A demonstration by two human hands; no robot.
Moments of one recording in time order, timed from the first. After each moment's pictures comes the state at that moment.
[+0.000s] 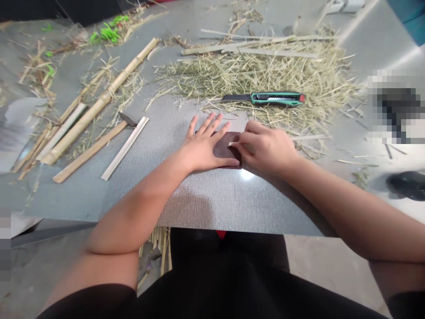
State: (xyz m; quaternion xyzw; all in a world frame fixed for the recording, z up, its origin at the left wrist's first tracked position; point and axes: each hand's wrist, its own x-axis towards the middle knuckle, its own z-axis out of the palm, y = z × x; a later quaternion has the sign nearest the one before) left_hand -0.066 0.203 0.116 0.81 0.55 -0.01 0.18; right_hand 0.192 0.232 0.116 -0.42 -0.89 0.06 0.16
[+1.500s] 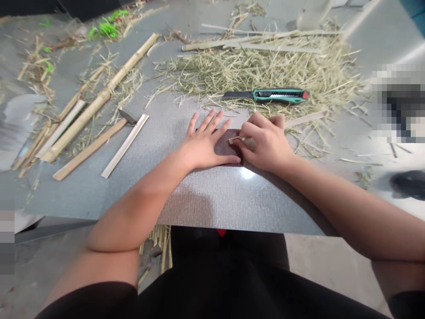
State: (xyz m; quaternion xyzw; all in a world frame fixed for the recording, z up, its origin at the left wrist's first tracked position) left_hand -0.067 0.205 0.113 0.81 0.56 0.00 0.18; right_hand 0.186 0.235 0.101 -0.43 -0.87 0.10 0.23
